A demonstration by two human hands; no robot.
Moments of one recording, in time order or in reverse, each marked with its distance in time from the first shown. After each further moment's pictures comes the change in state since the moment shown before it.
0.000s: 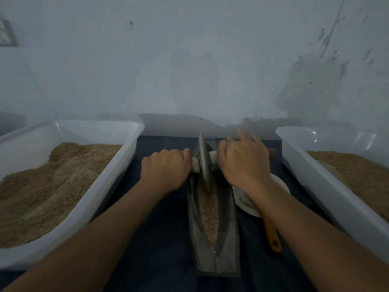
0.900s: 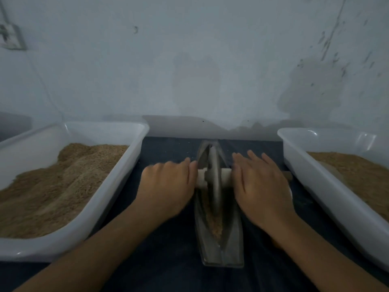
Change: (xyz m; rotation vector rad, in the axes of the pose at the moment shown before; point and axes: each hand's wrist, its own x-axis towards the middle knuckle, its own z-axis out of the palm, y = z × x) left_hand -0.057 0.011 -0.021 0.068 0.226 0.153; right_hand -0.071 0.008 -0.016 0.107 0.044 -0.075
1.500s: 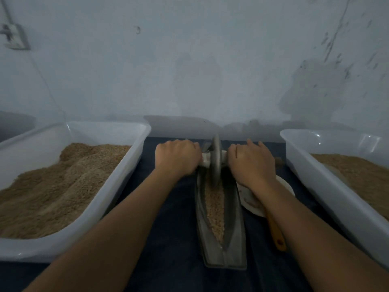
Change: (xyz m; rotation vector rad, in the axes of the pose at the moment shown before) left_hand 0.079 -0.016 0.037 -0.008 -0.178 -0.231; right_hand 0.076 0.011 0.035 0.004 -0.138 0.191
